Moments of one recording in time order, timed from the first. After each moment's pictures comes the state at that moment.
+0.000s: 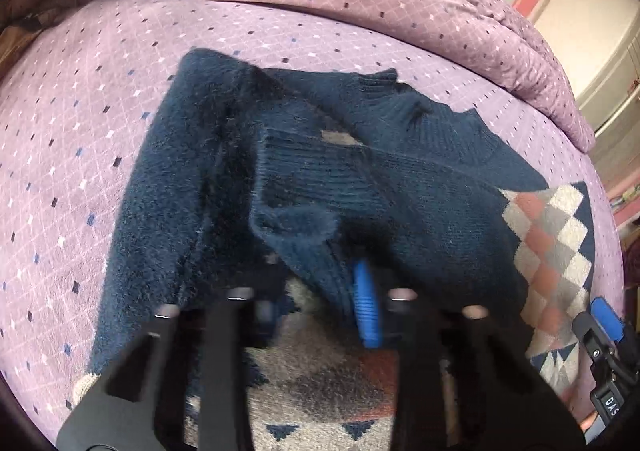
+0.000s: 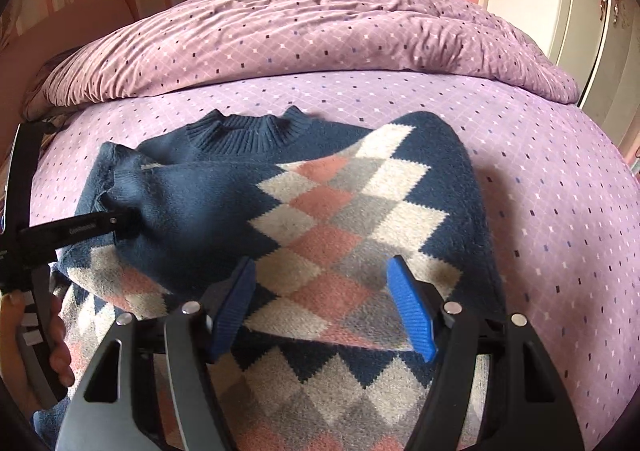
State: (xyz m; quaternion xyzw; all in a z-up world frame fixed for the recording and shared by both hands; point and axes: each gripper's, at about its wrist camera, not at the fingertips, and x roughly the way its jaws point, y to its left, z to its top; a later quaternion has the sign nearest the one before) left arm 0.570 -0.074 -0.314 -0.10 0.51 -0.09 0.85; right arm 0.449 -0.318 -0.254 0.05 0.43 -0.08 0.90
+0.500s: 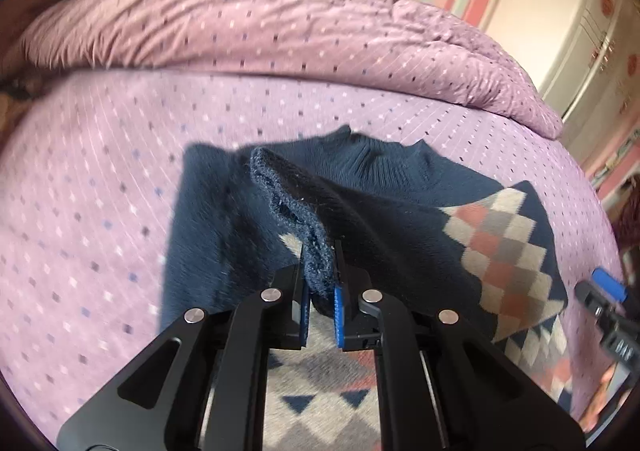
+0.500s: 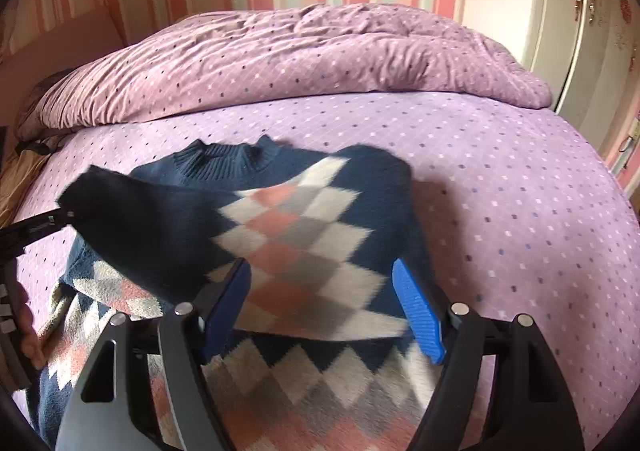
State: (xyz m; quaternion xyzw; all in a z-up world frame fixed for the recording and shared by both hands) left arm 0.541 -0.072 -0.242 -0.02 0.44 -0.15 0.89; right arm 0.416 -0.344 -0.214 0.05 0.40 -0.11 0.91
